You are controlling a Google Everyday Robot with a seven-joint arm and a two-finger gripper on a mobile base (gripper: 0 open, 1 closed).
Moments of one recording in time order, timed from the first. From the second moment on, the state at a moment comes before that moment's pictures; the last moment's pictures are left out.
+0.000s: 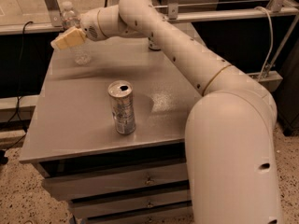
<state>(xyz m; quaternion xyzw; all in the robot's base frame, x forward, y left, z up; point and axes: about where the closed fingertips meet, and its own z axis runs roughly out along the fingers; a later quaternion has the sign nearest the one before) 0.765 0.233 0.937 -0.50 0.62 0.33 0.51</state>
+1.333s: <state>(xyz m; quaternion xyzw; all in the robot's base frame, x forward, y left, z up) 0.767 0.144 0.967 -0.44 0.63 0.27 0.57</state>
